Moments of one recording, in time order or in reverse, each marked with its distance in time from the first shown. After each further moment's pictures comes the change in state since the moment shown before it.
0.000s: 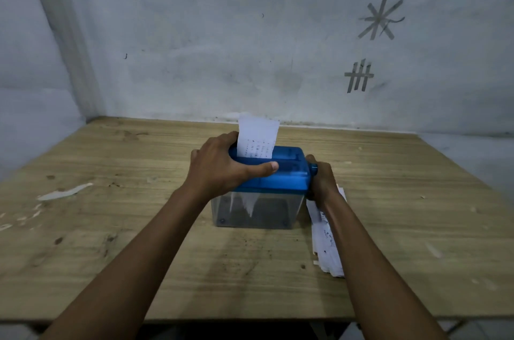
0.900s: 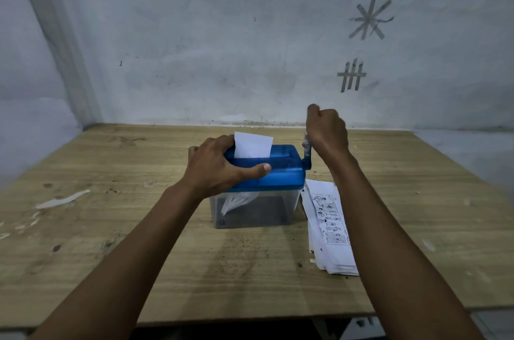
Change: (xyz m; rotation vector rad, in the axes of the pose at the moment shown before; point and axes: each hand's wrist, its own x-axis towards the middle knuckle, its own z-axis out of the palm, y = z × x) left_hand 0.000 0.000 -0.005 -0.002 -0.030 0.078; right_hand -0.019 -0.097 -0.005 -0.423 0.315 -0.416
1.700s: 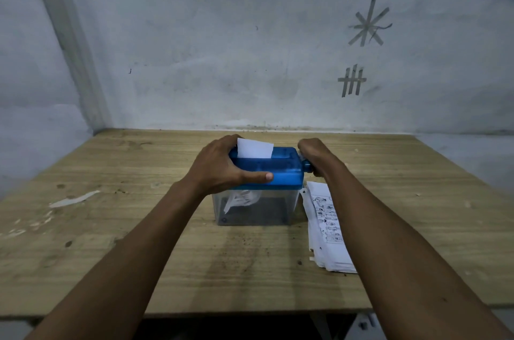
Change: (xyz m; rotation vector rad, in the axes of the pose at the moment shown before) left_hand -0.002 0.003 -0.005 -0.071 -0.038 0.067; right_hand 0.001 0.027 0.017 0.039 -0.455 0.350
